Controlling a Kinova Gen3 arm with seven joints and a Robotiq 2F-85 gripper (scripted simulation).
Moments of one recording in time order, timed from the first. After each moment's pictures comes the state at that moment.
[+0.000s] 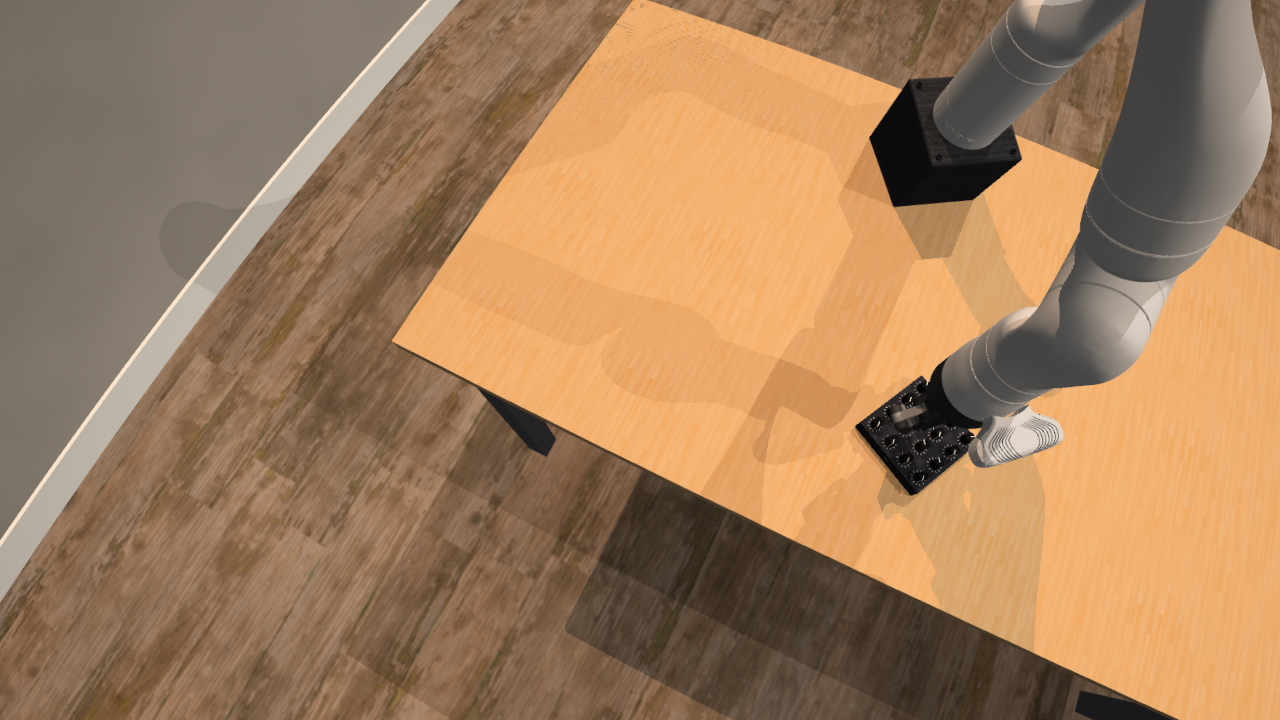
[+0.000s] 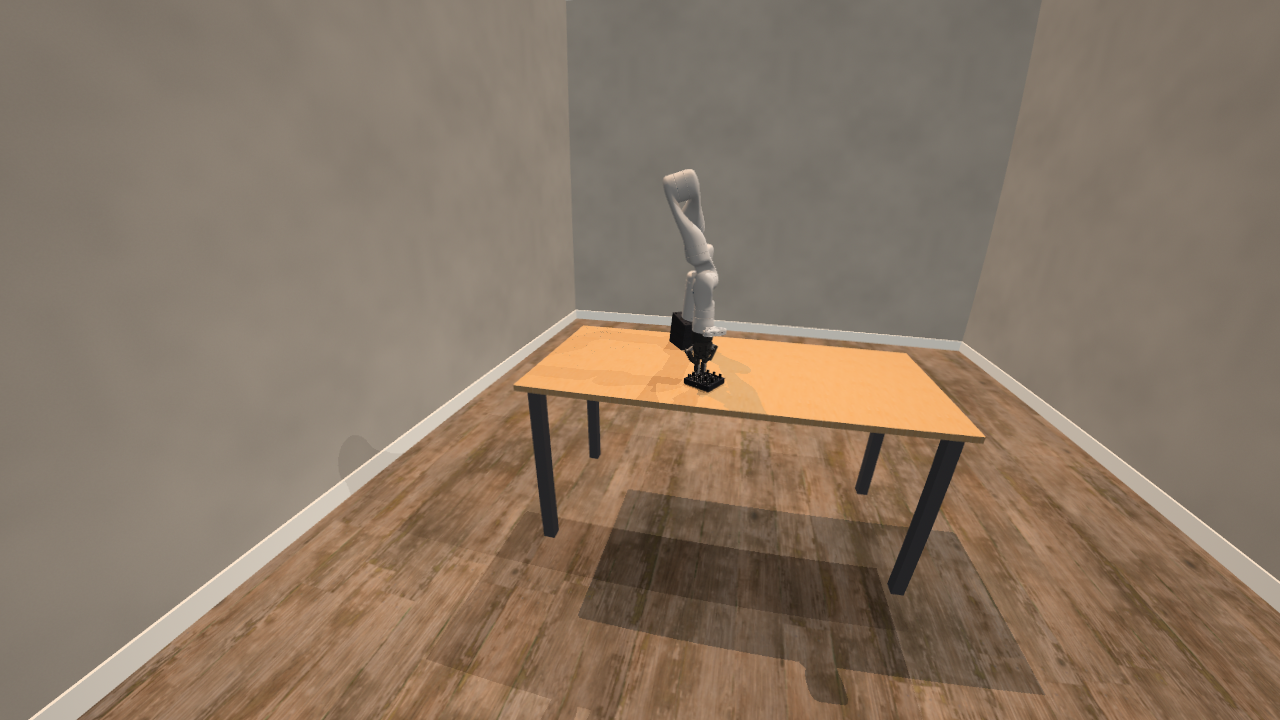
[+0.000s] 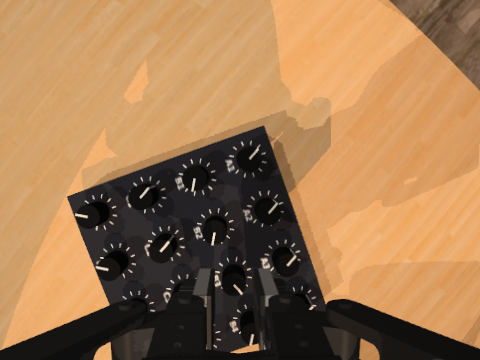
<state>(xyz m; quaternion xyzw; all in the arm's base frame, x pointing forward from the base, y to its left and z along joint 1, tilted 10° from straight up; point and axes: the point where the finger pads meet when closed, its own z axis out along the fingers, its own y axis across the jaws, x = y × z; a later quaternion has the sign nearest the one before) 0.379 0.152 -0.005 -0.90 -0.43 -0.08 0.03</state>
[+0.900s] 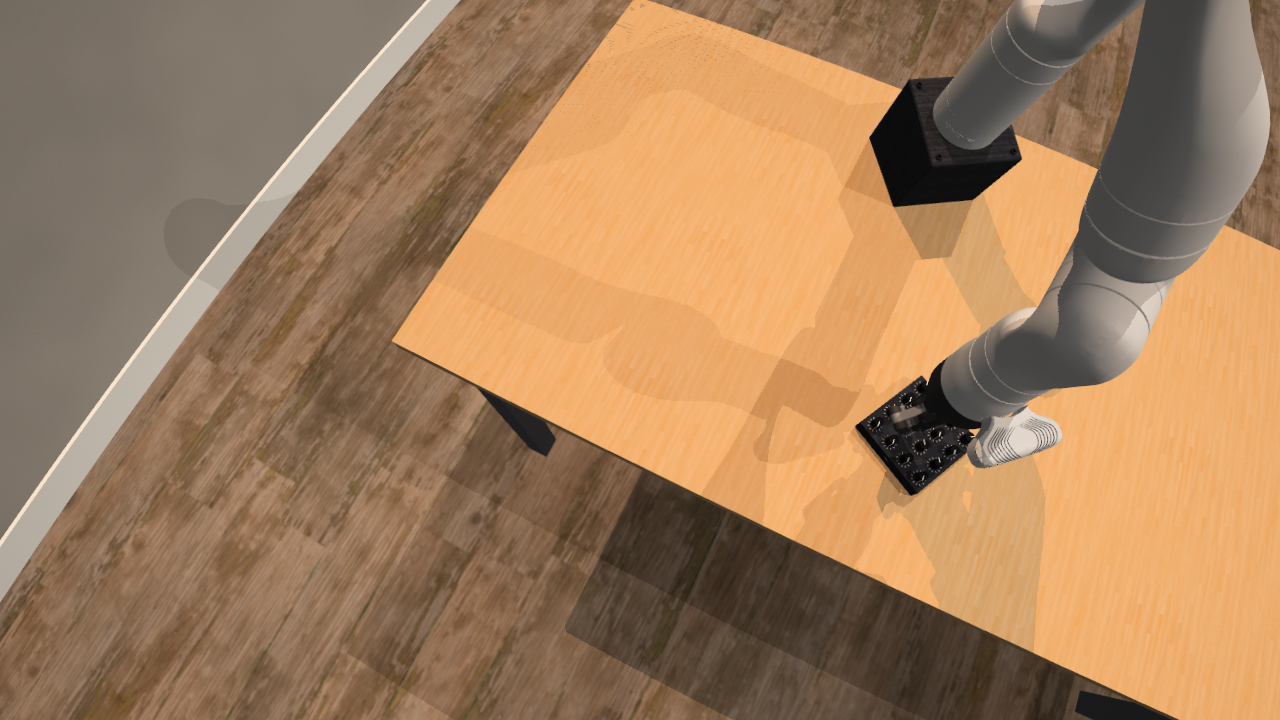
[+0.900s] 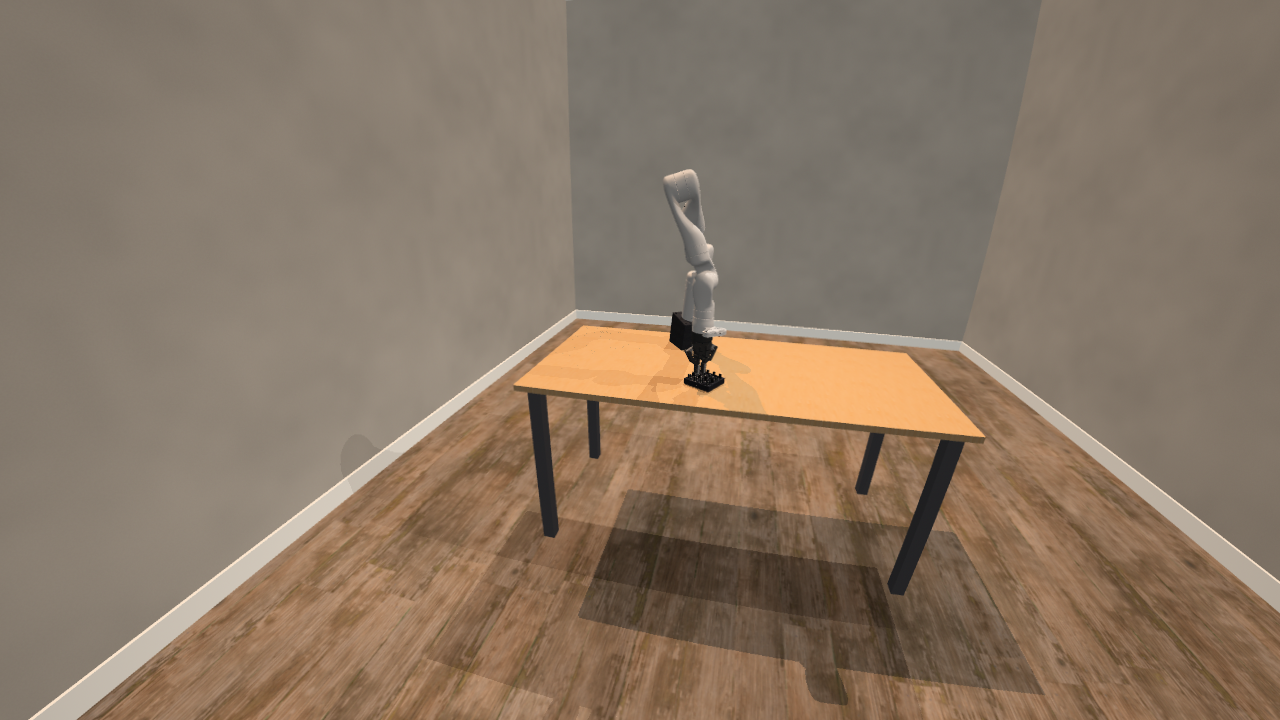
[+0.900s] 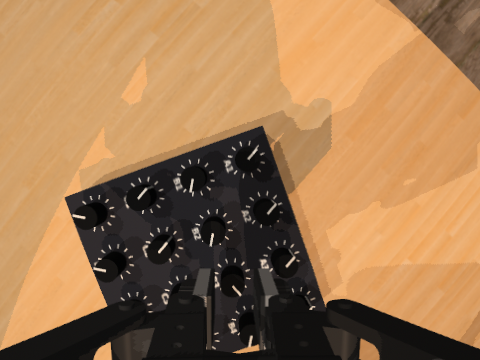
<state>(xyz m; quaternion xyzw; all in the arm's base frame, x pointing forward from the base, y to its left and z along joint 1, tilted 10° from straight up) 0.380 0.152 -0.006 -0.90 -0.43 -0.08 0.03</state>
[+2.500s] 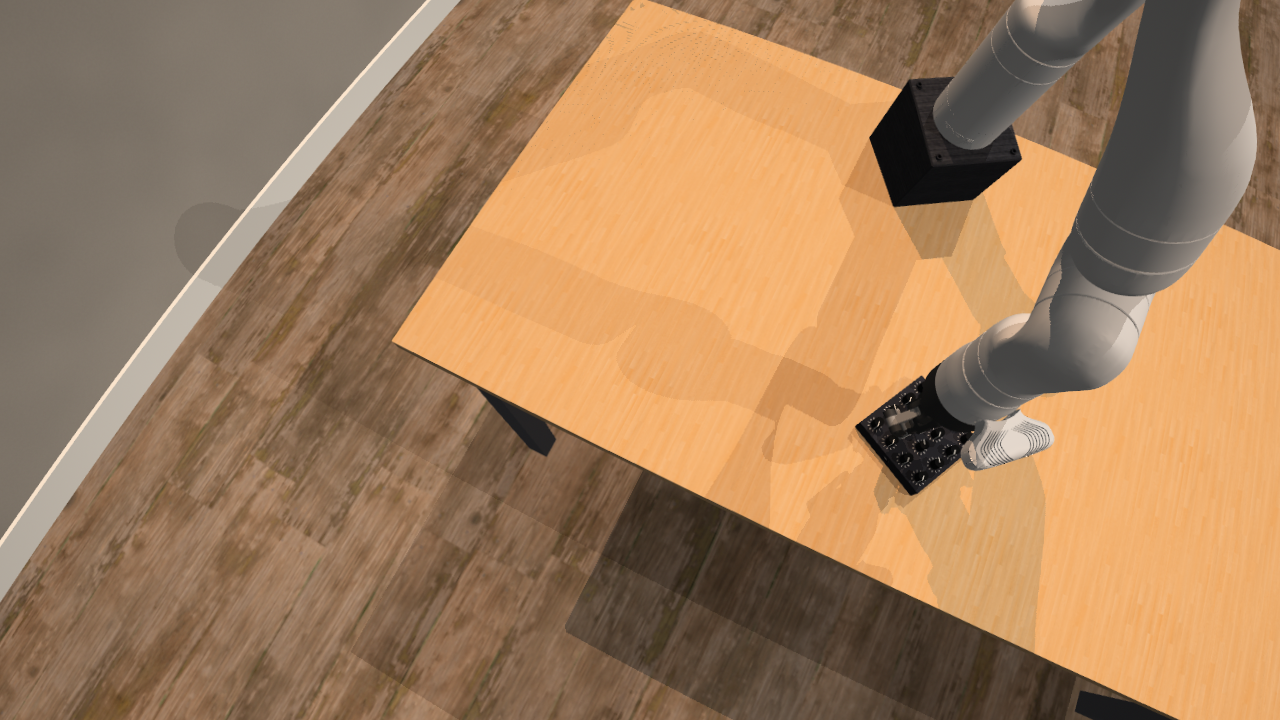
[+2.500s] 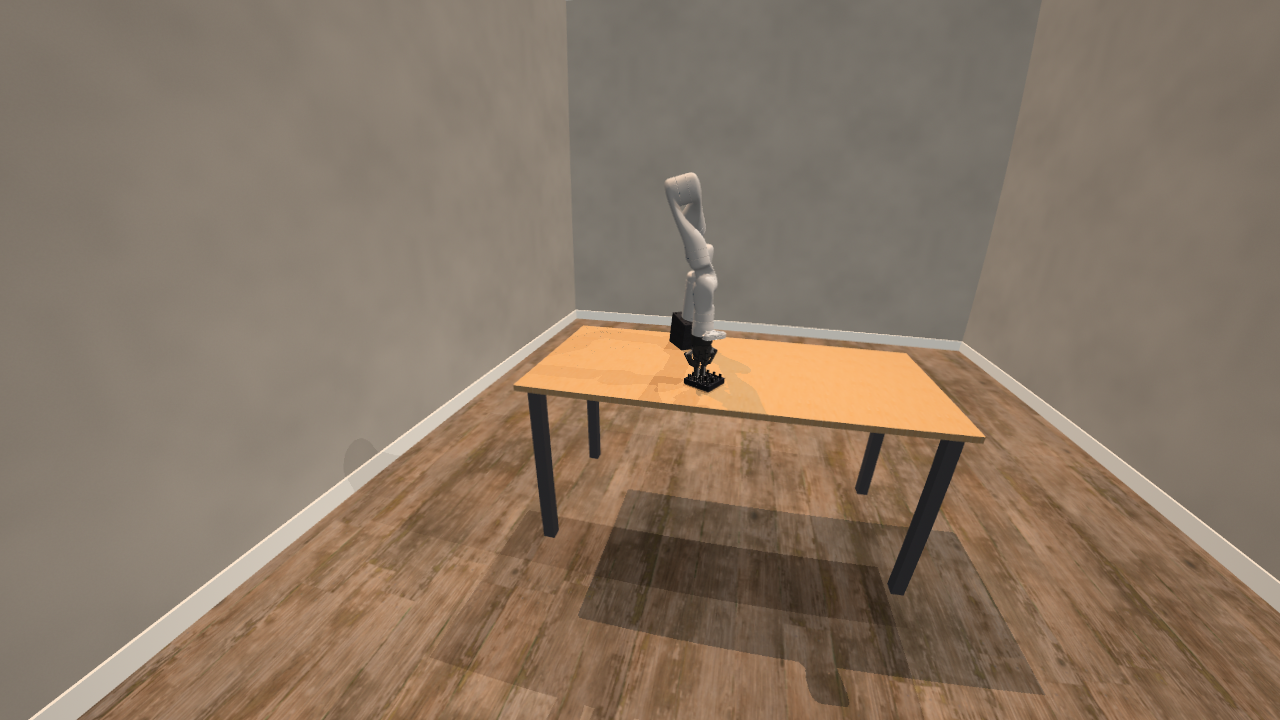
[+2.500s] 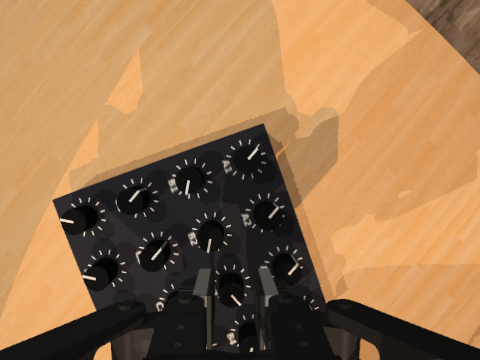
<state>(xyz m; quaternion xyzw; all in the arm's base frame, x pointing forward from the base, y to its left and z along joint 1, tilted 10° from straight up) 0.382 0.153 -0.017 -0.90 -0.43 -0.08 0.03</state>
